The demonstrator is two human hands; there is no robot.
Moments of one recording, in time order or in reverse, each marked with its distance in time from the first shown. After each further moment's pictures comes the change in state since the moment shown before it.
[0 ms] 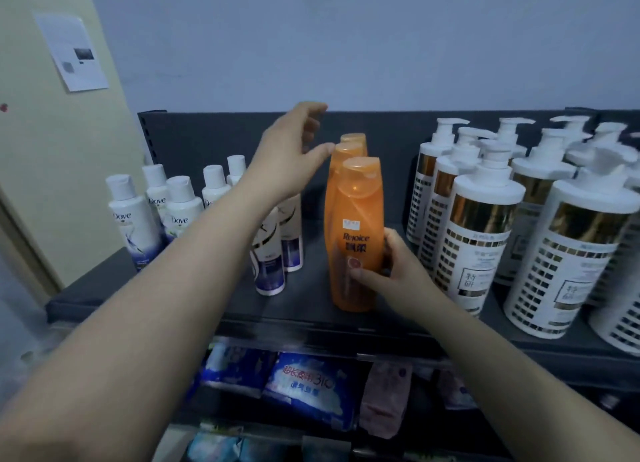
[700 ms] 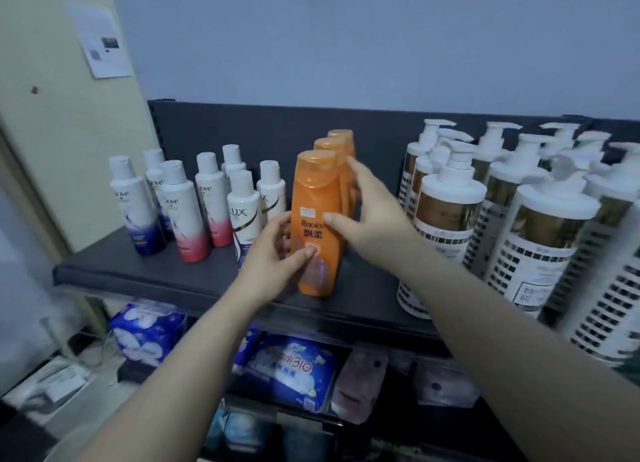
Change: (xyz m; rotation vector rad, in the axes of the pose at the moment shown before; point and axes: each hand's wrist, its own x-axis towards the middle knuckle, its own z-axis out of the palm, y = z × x) left_hand -0.122 -0.029 0.073 -0.485 -0.016 -0.312; right_hand 0.006 -0.072 -0.031 -0.300 -0.022 -0.227
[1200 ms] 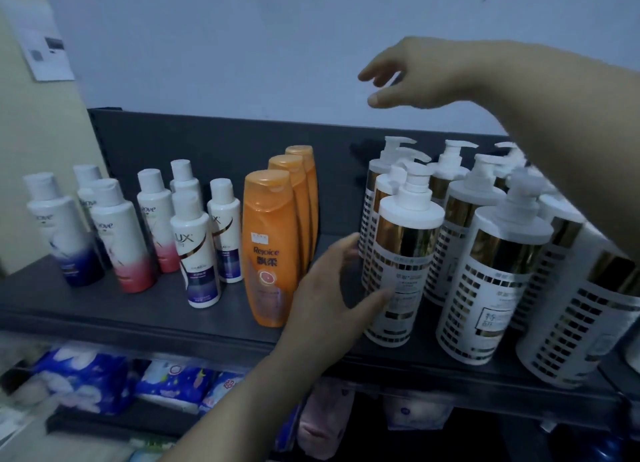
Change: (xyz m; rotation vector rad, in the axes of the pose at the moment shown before) left_hand -0.017 0.057 0.101 0.151 -0.077 0.183; right_hand 0.100 -0.052 -0.173 -0.764 -0.147 0.013
